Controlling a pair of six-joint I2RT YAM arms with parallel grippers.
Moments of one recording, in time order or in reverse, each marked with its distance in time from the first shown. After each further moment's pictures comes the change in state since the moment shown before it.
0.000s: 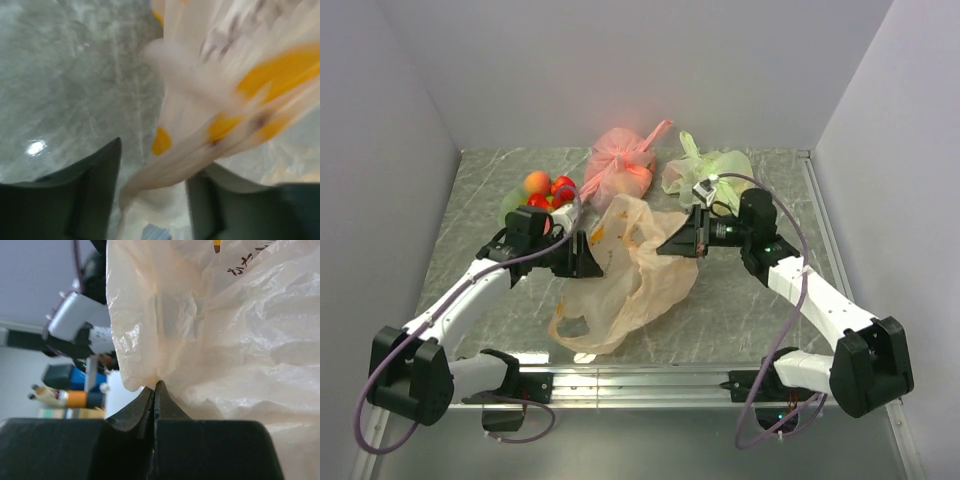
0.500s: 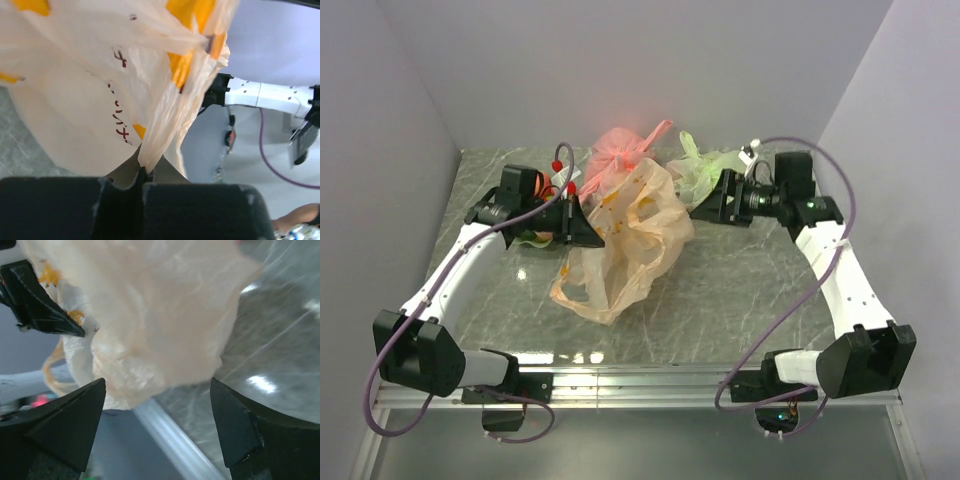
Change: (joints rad) left arm 0.077 0.148 0.358 -0.201 0.404 -0.019; right arm -0.285 0.078 0.377 -0.758 0.221 -0.569
